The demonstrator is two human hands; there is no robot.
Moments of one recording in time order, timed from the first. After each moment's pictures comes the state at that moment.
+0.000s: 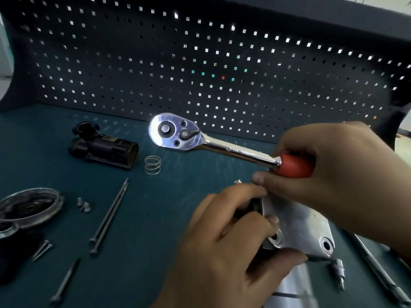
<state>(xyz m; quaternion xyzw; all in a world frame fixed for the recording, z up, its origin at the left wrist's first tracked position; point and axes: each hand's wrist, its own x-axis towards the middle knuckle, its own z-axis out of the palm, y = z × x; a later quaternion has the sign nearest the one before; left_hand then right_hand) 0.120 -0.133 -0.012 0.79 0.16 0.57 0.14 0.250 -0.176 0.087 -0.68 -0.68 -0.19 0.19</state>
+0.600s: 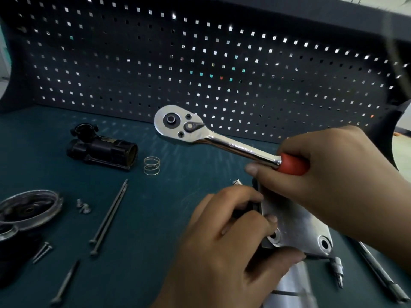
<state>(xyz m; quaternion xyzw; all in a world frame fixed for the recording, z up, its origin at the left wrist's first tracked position) 0.124 -0.133 -0.016 0.78 0.17 0.58 0.13 0.249 -0.173 0.082 -0.72 -0.64 -0.17 0.20</state>
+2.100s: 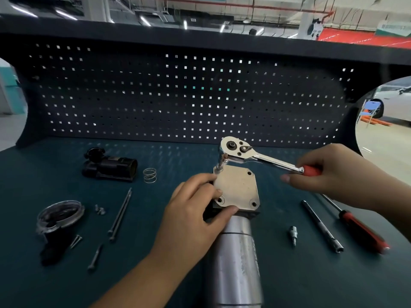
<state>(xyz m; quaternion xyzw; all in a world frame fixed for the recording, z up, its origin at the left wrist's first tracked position) 0.114 -0.145 -0.009 0.82 0.19 0.53 0.13 0.318 -0.261 0.092 -0.73 -0.64 -0.09 0.23</state>
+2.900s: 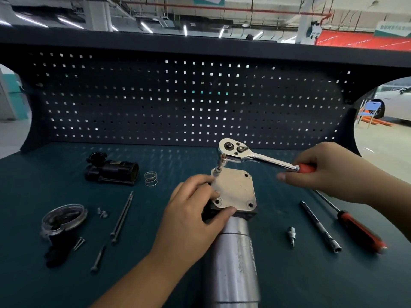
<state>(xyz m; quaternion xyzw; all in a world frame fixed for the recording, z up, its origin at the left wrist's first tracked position) 0.113 -0.147 -0.007 0.82 0.21 0.51 0.12 0.322 -0.260 0.098 -0.74 -0.63 -0.07 0.21</state>
